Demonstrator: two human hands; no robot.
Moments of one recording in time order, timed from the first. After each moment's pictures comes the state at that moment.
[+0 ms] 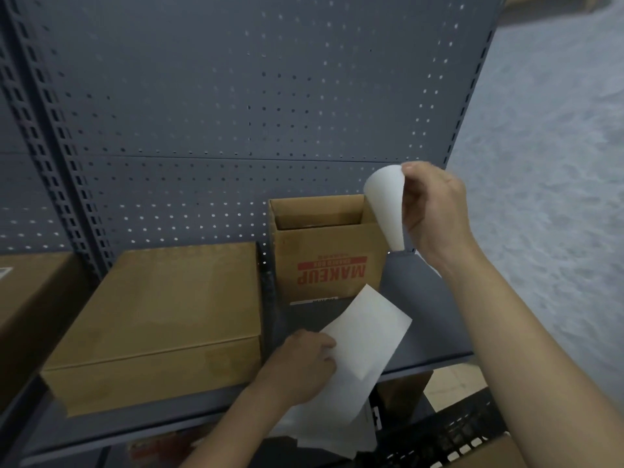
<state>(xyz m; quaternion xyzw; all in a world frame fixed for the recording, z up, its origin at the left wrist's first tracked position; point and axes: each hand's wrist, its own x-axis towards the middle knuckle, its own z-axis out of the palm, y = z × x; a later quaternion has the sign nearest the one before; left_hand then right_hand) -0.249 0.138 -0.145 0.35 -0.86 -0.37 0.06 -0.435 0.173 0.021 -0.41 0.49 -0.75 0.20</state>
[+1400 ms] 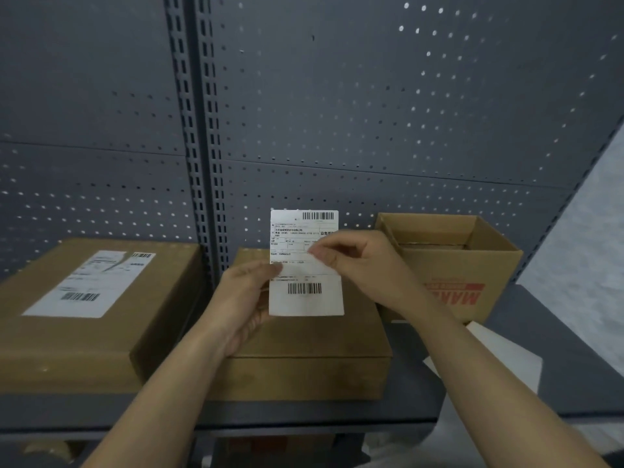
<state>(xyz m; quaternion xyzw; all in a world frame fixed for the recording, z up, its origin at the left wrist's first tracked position) -0.063 0.035 -0.068 0.39 -0.44 -0.69 0.42 -0.253 0.076 -0.026 -0.69 0.52 -0.43 0.25</state>
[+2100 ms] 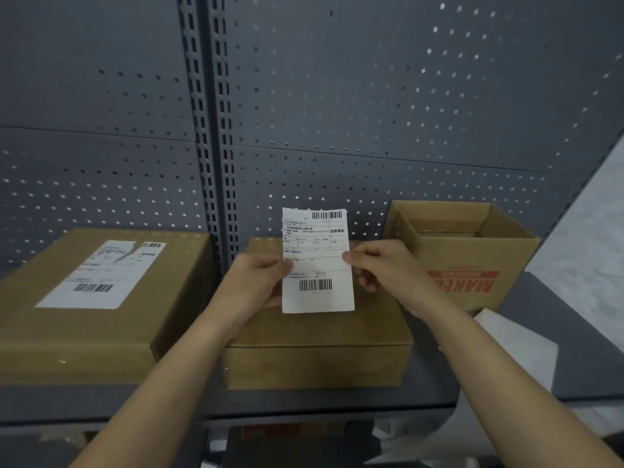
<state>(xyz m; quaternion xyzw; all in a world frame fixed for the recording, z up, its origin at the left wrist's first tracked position) -0.045 0.013 -0.081 0.42 -0.56 -0.61 0.36 -0.259 0.063 -0.062 -0.54 0.64 -0.43 0.33</state>
